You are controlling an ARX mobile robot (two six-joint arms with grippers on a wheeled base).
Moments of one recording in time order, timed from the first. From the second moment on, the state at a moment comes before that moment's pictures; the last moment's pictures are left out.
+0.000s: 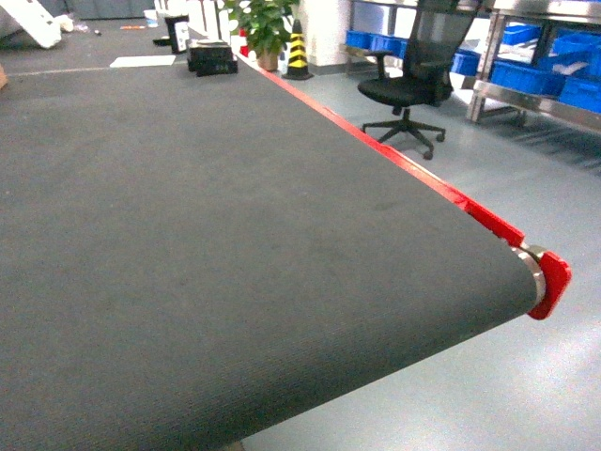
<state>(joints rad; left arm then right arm) 0.00 0.01 0.01 -0.01 0.00 0.00 0.00 0.00 0.01 -0.01 0.00 -0.01</state>
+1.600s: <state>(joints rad) 0.00 0.01 0.01 -0.01 0.00 0.00 0.00 0.00 0.01 -0.01 0.00 -0.01</state>
